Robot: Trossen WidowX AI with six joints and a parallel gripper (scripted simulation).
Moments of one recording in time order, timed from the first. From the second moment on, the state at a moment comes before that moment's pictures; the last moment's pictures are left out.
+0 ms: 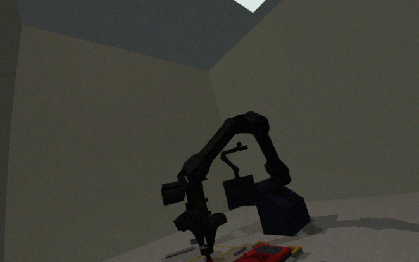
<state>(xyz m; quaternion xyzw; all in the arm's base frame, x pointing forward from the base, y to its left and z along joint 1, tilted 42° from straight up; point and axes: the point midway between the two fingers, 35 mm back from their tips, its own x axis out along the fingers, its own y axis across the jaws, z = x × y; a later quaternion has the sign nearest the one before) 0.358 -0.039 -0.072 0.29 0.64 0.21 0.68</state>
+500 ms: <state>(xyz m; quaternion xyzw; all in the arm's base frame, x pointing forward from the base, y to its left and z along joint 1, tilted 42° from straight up) 0.358 -0.044 -0.068 0.29 0.64 0.21 0.68</state>
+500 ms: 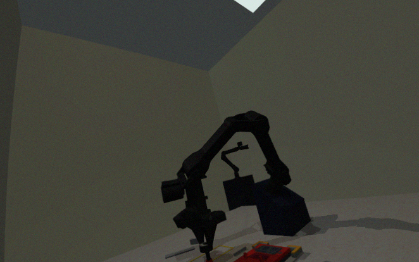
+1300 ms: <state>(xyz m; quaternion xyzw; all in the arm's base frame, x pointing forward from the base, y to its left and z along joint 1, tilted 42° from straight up) 0.357 -0.049 -0.062 0.29 0.64 0.21 0.68</state>
